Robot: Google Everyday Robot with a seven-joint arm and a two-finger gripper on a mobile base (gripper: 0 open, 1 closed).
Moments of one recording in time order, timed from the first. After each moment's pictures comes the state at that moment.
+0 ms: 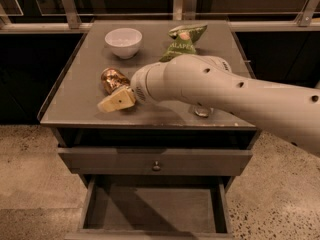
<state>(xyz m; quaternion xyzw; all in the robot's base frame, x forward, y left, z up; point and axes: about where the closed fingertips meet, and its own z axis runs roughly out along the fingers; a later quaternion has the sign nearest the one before) 0.603 0.073 0.856 -0.38 0.78 0.17 0.46</state>
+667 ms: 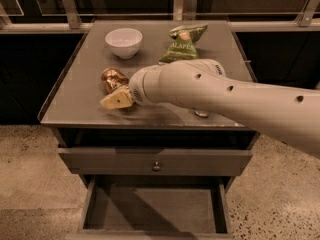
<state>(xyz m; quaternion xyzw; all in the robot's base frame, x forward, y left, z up) 0.612 0.081 0.846 -0.38 0.78 0.16 0.47</state>
